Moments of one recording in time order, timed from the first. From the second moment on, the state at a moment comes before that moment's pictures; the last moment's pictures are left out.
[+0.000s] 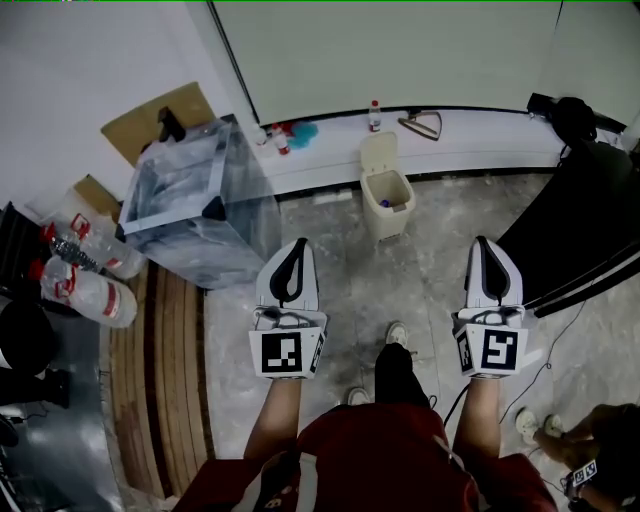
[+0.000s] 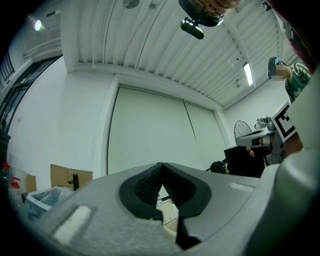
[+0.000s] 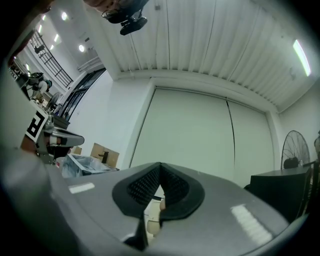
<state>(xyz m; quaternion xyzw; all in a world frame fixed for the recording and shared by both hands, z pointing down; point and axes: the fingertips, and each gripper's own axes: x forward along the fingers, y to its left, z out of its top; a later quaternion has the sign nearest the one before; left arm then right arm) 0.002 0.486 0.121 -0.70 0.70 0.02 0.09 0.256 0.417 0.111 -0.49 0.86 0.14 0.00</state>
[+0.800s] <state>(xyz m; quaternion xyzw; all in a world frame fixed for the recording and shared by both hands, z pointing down) 0.026 0.279 0.126 -0.70 0.70 0.00 0.09 0.277 0.212 0.134 -0.48 0.87 0.09 0.00</state>
